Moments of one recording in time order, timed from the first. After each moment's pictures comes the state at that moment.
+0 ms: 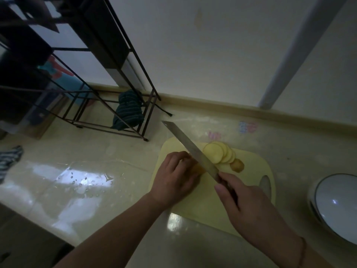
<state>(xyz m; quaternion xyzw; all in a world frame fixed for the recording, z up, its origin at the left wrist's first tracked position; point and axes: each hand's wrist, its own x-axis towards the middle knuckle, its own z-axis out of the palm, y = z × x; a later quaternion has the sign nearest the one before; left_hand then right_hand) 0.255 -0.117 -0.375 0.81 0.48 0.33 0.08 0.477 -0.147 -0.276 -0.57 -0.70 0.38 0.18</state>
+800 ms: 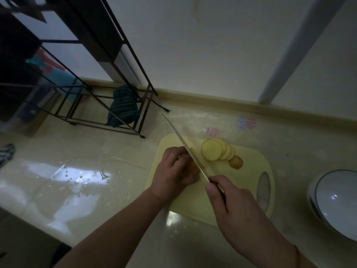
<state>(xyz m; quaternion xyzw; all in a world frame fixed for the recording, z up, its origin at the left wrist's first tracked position) 0.258 -0.108 -0.385 0.80 0.49 0.35 0.06 0.455 -0.157 -0.259 -0.59 -0.65 0.45 0.17</state>
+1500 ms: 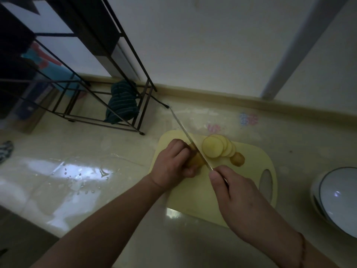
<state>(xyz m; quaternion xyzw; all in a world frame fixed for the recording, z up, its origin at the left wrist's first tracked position) 0.251 -0.084 -0.384 0.84 0.42 0.34 0.07 0.454 -0.141 -0.261 -0.58 -0.64 0.46 0.19</state>
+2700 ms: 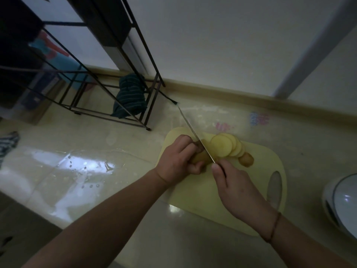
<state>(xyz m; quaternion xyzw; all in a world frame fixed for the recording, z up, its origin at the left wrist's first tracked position) 0.246 -0.078 -0.387 0.83 0.42 0.36 0.09 0.442 -0.122 -0.321 -0.58 -0.67 0.43 0.17</state>
